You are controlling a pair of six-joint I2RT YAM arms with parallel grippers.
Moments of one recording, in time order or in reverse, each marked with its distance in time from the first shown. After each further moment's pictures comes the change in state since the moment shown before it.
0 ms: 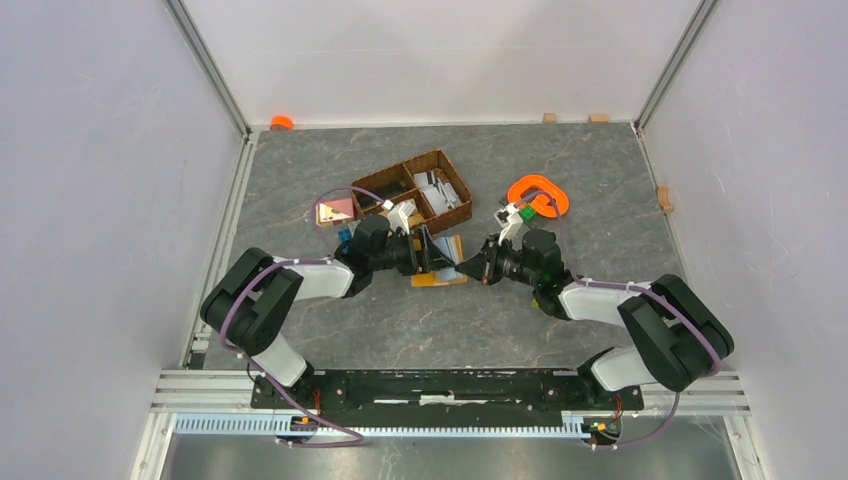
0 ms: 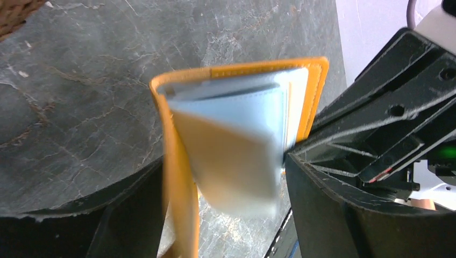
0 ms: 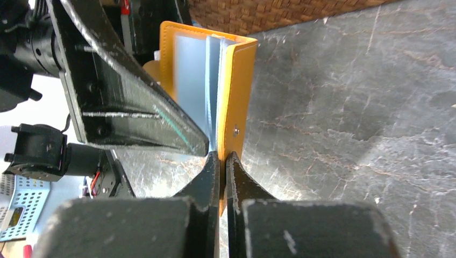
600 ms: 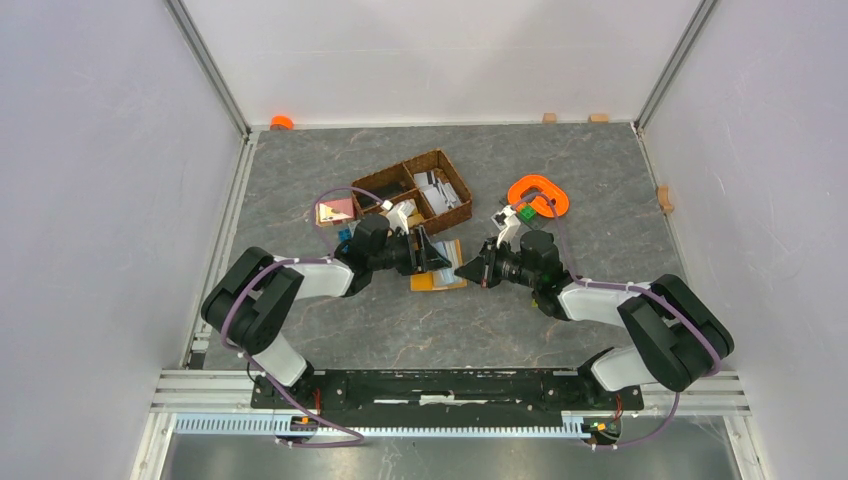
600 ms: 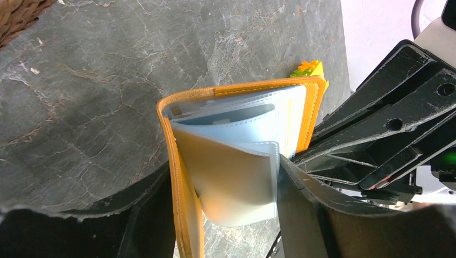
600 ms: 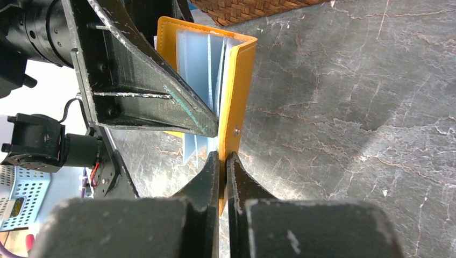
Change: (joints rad) left arm 0.009 0.006 0.004 -0.014 -0.003 0.000; right arm 0.016 0.000 0.000 -0.039 -0.022 -0.009
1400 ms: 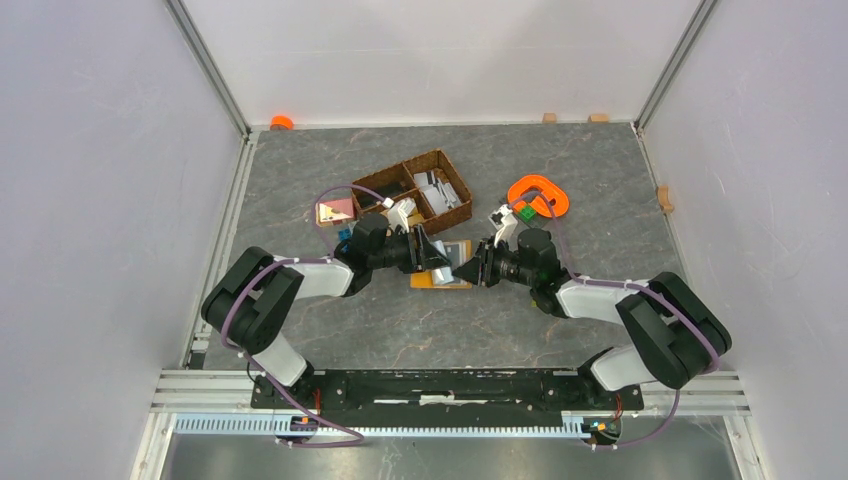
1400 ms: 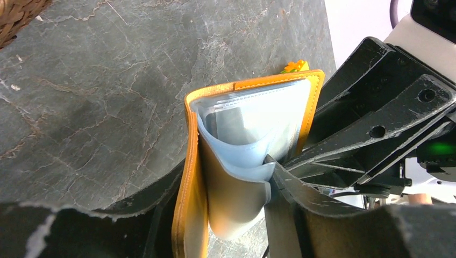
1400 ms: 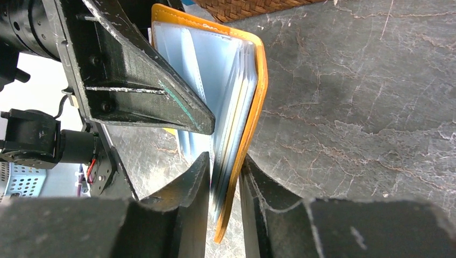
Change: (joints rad) left arm 0.001 0.001 0.000 0.048 0.037 0.000; right arm 0.002 0.013 0.021 -0.027 -0.009 -0.024
